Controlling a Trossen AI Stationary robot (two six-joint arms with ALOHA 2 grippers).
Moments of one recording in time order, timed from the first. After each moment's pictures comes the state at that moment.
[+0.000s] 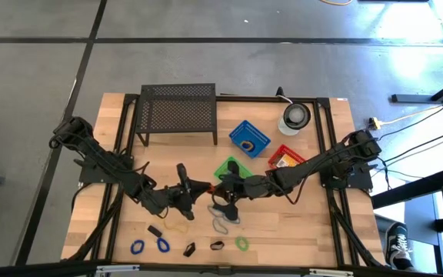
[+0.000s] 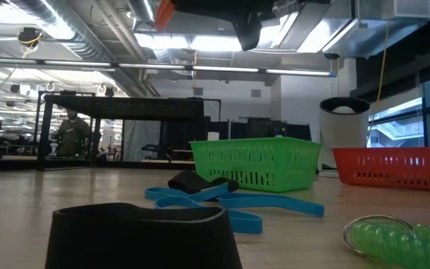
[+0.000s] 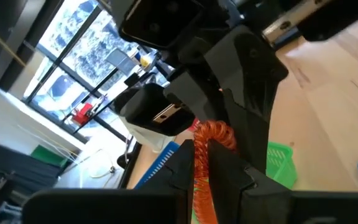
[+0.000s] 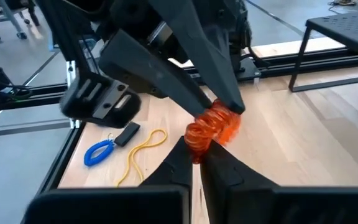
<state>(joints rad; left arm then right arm) -0.61 1.45 0.79 0.40 -0.95 0.46 0.37 1.76 1.11 0.33 0.33 0.26</state>
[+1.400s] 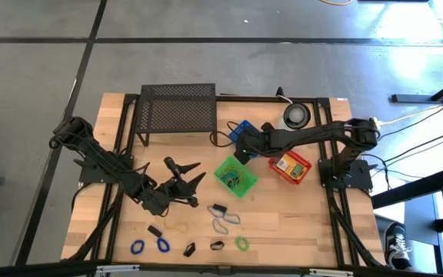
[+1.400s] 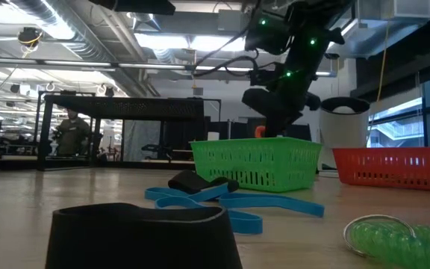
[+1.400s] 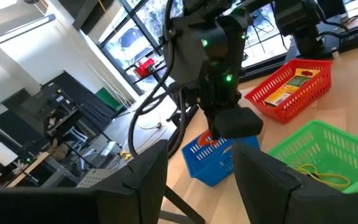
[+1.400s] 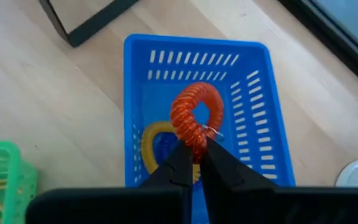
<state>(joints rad) -0.61 1.45 0.79 0.36 -1.29 0.27 -0.04 1.74 1.11 -0.58 0.53 0.60</state>
